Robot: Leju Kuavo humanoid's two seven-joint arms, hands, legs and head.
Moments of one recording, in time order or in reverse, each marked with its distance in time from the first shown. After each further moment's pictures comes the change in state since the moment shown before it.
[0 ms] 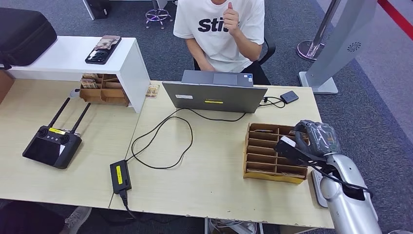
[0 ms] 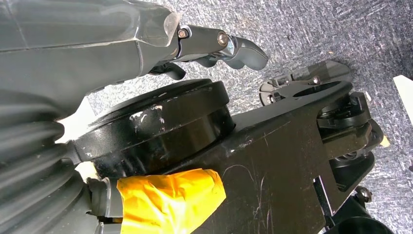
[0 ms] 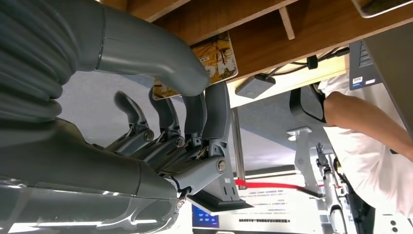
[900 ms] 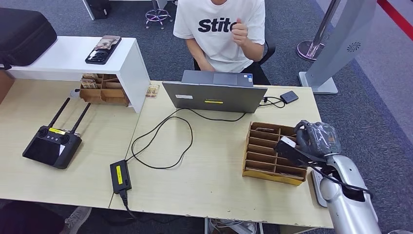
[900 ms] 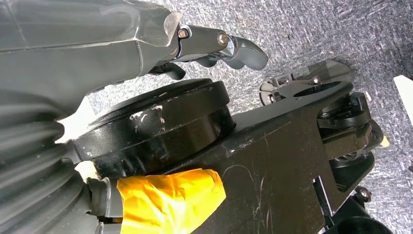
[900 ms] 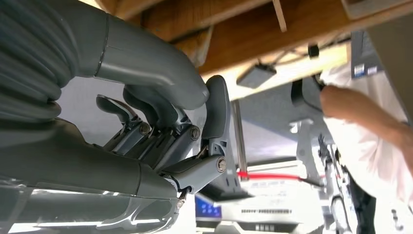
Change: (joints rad) left arm 0.000 0.000 0.000 0.000 0.005 0.000 0.000; right arm 0.009 0.006 -0.004 -0.029 0.020 -0.033 0.009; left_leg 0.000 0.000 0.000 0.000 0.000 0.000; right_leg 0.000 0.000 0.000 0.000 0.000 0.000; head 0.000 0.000
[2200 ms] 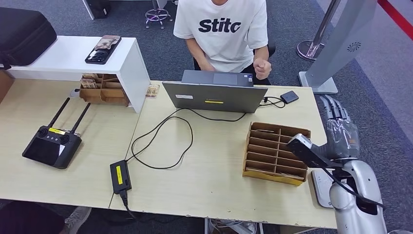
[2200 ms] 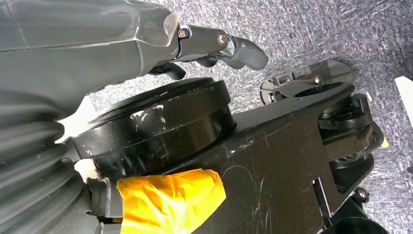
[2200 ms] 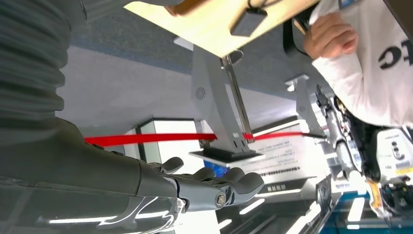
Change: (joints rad) left arm 0.002 -0.003 0.000 0.000 0.025 0.010 0.000; right arm 0.114 0.049 -0.130 -0.249 -0.017 -0.006 -0.024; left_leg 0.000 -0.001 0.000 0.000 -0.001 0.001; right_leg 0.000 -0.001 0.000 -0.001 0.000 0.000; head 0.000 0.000
